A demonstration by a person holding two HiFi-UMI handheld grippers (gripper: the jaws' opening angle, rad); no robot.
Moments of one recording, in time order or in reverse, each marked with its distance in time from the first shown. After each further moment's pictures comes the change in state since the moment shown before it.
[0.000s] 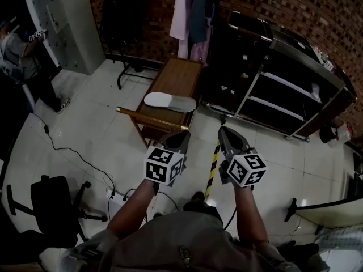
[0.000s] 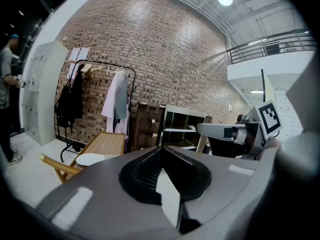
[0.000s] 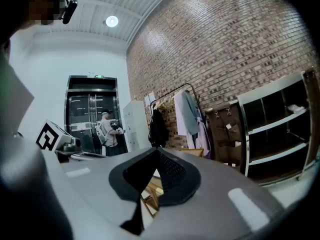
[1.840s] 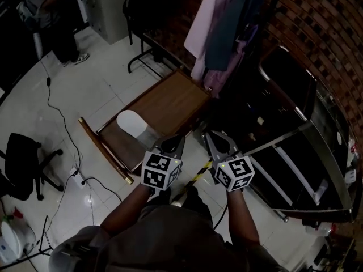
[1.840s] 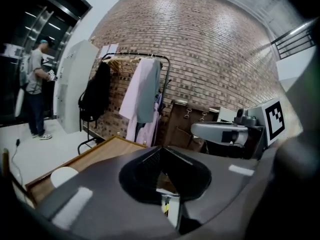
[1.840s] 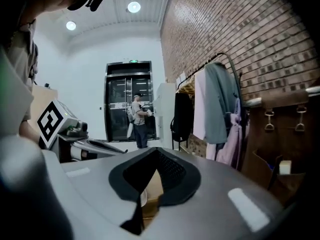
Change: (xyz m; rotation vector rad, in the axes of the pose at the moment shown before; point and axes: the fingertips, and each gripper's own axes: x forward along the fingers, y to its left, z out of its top) left arm 0.328 0.135 0.090 -0.212 -0.069 0.462; right arm 0.307 -0.238 0.053 -0.271 0.203 0.562
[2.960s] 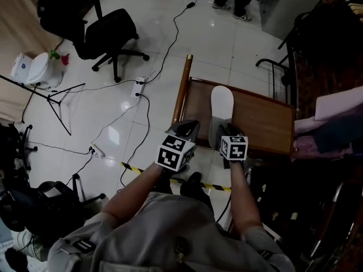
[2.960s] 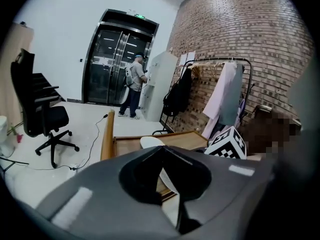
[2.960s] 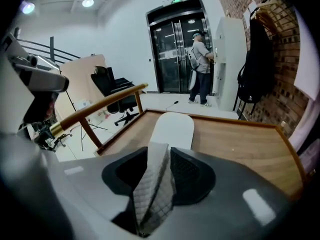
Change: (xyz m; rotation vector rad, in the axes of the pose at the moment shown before) left arm -0.139 0.162 -0.108 -0.403 -0.078 0.836; right arm 0.230 0.138 -0.220 -0.252 0.590 0.614
